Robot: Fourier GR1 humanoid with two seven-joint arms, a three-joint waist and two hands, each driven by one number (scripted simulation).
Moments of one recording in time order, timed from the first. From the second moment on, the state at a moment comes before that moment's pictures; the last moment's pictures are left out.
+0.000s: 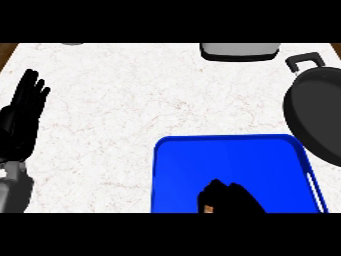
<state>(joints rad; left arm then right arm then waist) -0.18 0.26 0.09 -1.63 0.13 0.17 0.21 0.11 -0.23 0.65 -1.88 0.96 0.38 0.29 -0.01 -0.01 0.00</state>
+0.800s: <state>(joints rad) -0.16 0.26 0.10 -1.64 0.13 0.15 0.21 0.22 -0.16 0.43 -2.34 1.00 0.11 0.41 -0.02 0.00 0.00</state>
